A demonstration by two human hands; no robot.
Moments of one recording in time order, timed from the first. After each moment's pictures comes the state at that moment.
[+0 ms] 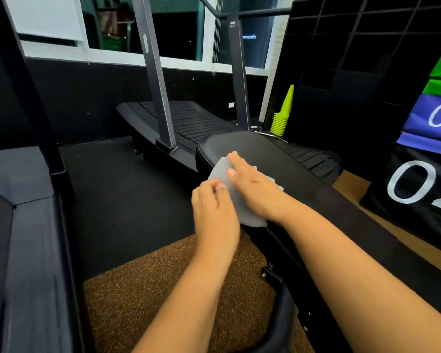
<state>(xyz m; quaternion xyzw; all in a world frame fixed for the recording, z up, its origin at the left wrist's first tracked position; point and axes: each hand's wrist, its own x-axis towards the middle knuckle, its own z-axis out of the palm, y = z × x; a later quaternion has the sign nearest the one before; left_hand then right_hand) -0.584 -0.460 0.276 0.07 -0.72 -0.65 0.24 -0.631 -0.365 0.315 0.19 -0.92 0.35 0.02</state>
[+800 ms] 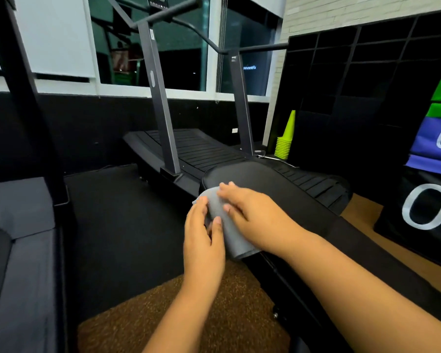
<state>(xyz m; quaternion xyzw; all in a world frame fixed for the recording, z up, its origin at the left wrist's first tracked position) -0.640 -0.490 0.243 -0.04 -0.73 -0.62 0.29 -0.657 -0.375 0.325 0.30 -0.92 0.21 0.15</state>
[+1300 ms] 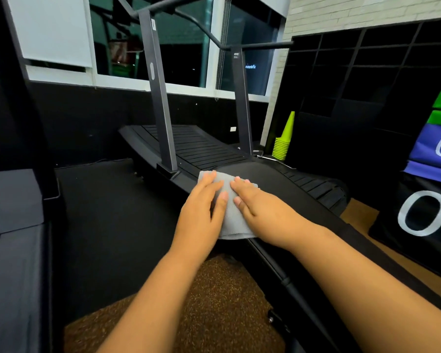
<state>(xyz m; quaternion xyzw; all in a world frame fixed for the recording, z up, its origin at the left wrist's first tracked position) -0.687 -0.518 0.271 -0.15 -0.82 -0.44 0.34 -0.690 -0.367 0.325 0.23 -0.96 0.14 0.09</state>
